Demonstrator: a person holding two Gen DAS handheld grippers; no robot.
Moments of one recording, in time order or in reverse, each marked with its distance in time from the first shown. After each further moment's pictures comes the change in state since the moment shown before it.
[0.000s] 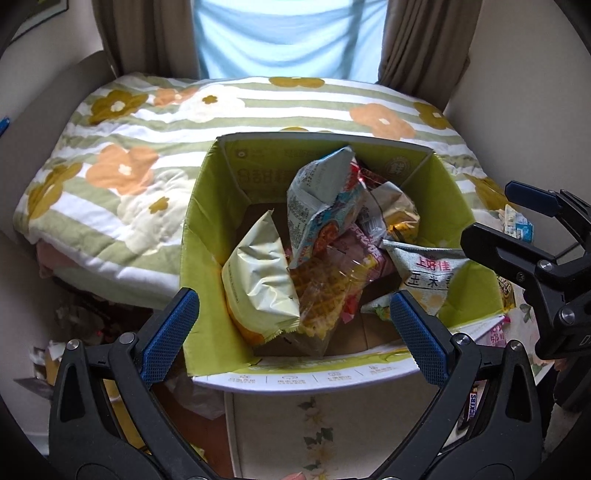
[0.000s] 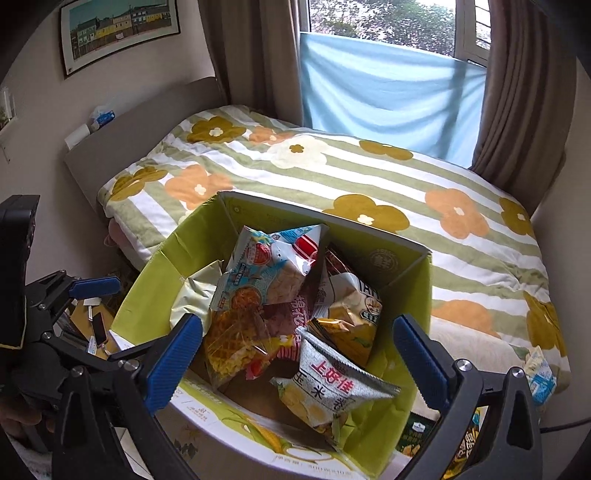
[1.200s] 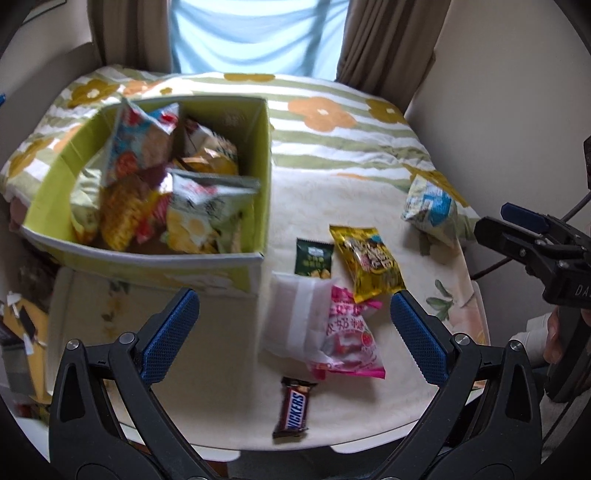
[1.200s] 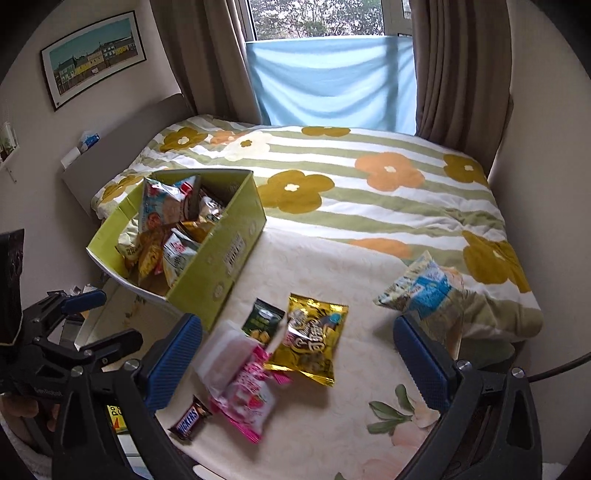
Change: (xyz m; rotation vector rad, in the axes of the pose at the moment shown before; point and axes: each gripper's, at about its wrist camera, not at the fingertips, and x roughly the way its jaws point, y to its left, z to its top) left arm -0.006 -0.242 -0.088 -0.082 -0.015 -0.075; right arm -0.109 -0.223 -0.140 0.100 0.017 0.022
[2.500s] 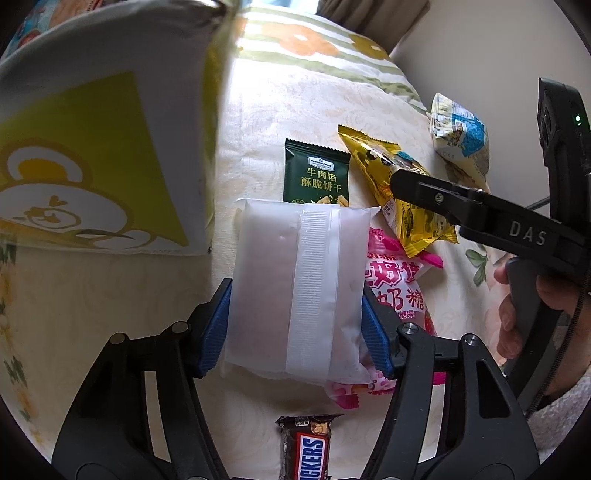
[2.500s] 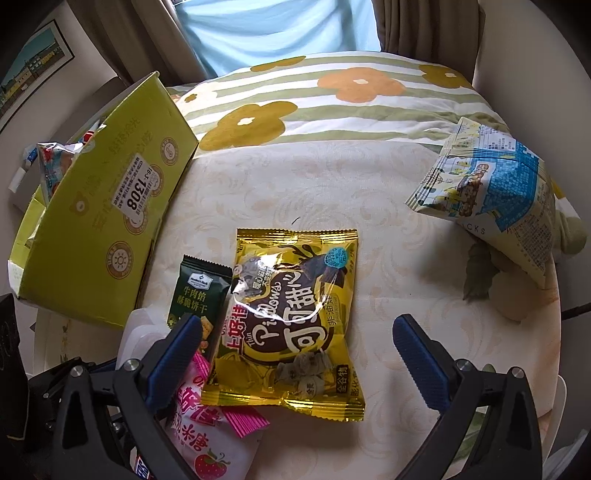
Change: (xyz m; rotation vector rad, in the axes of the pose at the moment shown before) left arm 0.139 0.019 -0.038 -0.001 0.213 -0.160; right arm 0.159 -0.018 -0.043 0.213 0.173 -0.058
